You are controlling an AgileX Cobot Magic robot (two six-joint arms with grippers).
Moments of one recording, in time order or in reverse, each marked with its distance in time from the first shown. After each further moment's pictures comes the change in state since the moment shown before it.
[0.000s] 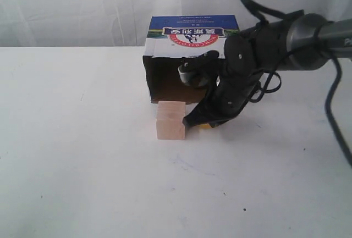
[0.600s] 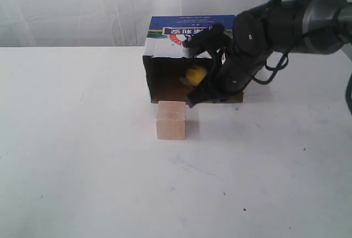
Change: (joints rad) left arm 0.000 0.000 0.000 0.000 0.000 0.000; right arm -0.021 -0.075 -0.024 -0.053 -0.016 0.017
